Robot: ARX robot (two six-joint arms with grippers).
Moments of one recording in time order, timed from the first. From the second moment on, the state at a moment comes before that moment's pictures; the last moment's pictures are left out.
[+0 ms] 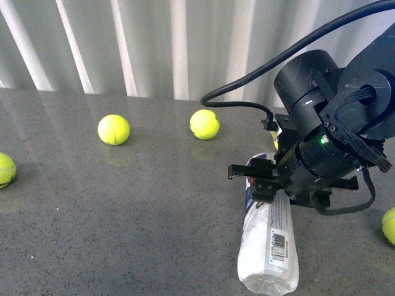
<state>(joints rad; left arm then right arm) 0.00 0.00 0.02 0.00 0.00 0.00 0.35 2.12 1.16 -0.16 0.02 0.38</state>
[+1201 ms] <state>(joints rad) 0.00 0.00 0.02 0.00 0.00 0.00 0.44 1.90 0.93 0.34 0.38 -0.36</state>
